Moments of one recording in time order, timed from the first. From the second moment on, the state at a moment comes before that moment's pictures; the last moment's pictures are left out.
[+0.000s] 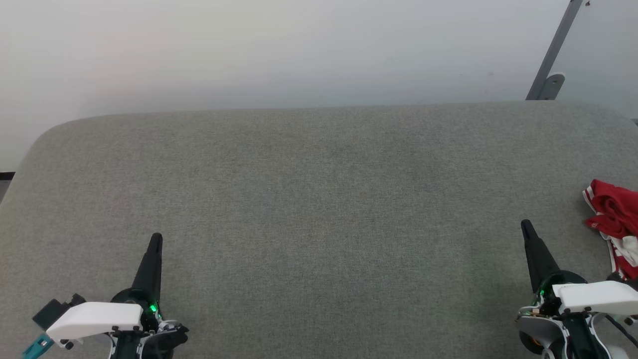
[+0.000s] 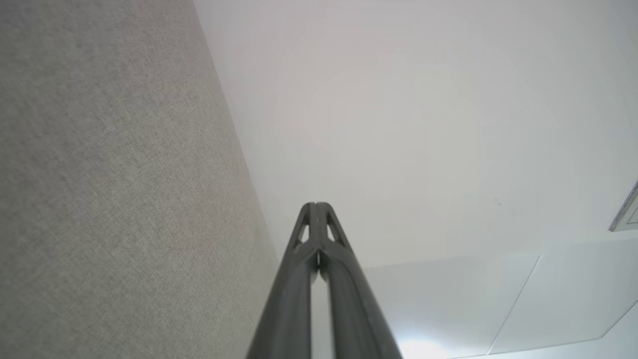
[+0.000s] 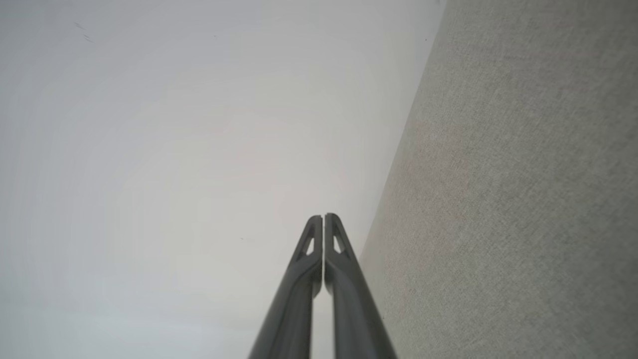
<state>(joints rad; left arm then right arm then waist) -0.07 0.07 0.07 0.22 -1.52 -0.13 0.05 -0.09 -0.06 -0.11 0.24 1.51 0.13 0.09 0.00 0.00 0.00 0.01</state>
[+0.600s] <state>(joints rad) -0.10 0.07 0.08 0.25 -1.63 -0.13 0.09 -0.10 -0.05 -0.11 0.24 1.61 0.13 0.11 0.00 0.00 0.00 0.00</state>
